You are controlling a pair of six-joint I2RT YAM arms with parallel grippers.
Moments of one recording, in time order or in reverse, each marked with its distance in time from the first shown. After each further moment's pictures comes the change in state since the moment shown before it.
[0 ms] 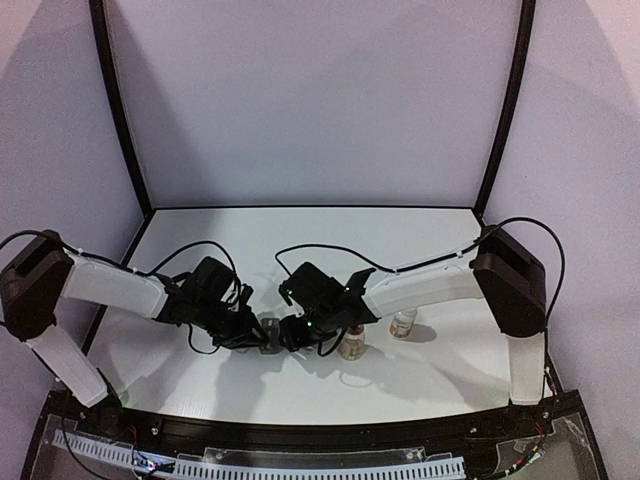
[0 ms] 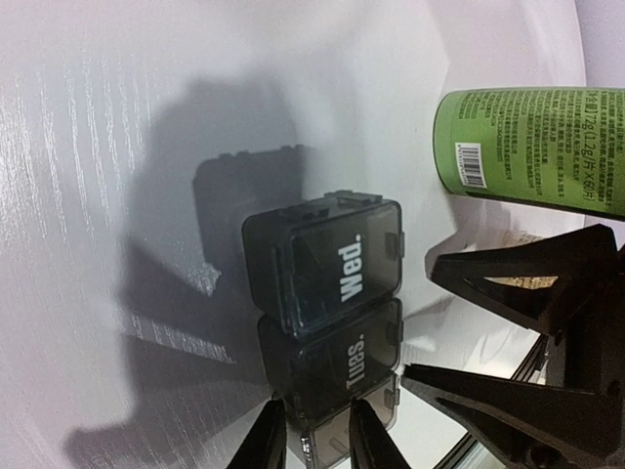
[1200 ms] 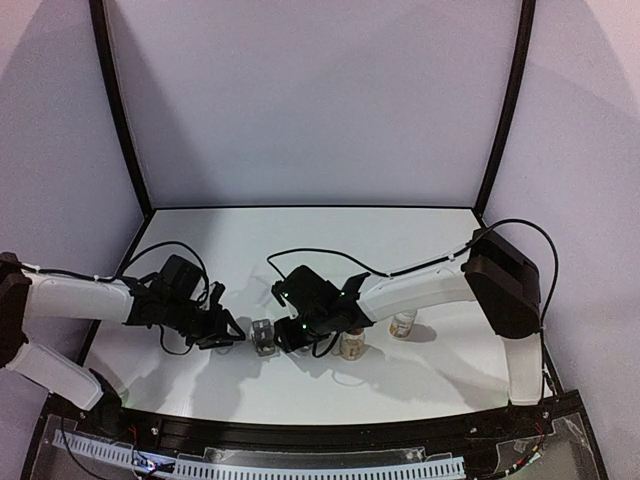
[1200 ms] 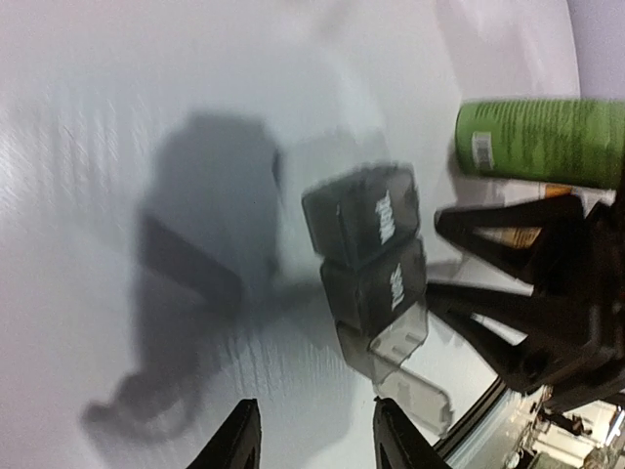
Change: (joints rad) left arm 0.117 -0.239 -0.123 -0.106 0.037 0.055; right arm 0.006 0.033 0.012 0.066 0.010 -0.054
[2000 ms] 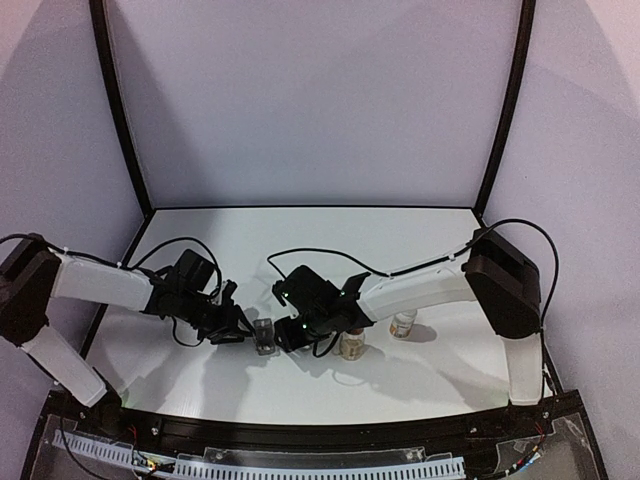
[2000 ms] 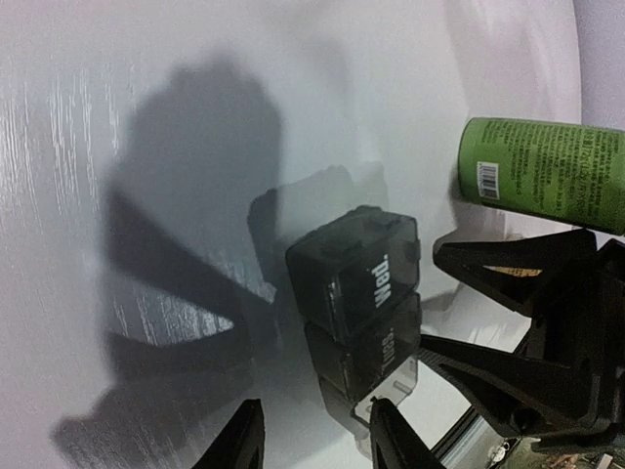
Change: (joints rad) left arm 0.019 0.173 0.097 0.036 0.075 0.011; right arm 0.000 -0.001 0.000 -0.007 0.022 -0.005
